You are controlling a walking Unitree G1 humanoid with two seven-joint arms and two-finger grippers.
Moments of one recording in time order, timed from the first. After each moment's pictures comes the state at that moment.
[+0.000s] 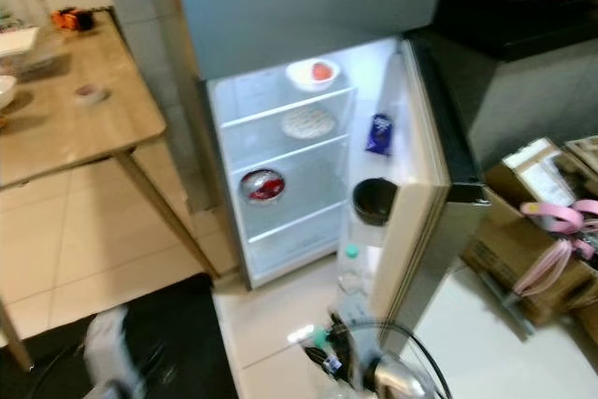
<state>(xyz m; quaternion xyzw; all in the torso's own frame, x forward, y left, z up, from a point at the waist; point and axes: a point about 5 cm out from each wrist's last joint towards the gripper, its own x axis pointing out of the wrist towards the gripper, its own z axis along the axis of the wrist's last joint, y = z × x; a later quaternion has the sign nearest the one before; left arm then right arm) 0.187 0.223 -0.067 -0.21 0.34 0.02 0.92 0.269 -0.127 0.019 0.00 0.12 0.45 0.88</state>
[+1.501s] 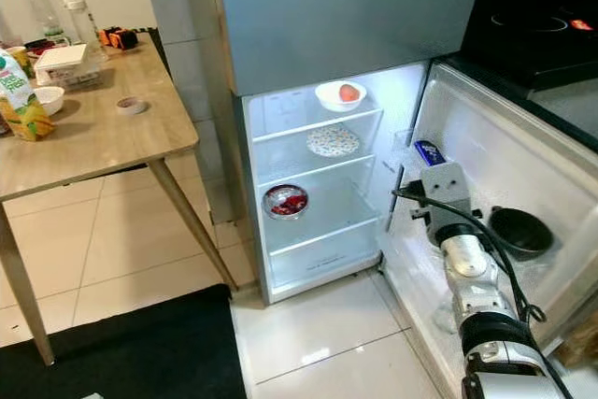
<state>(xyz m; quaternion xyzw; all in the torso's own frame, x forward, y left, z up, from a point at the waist) 0.130 0.220 -0.096 -0.18 0.44 0.07 0.88 0.353 -0.266 0.143 -0.20 -0.04 -0.05 0.98</state>
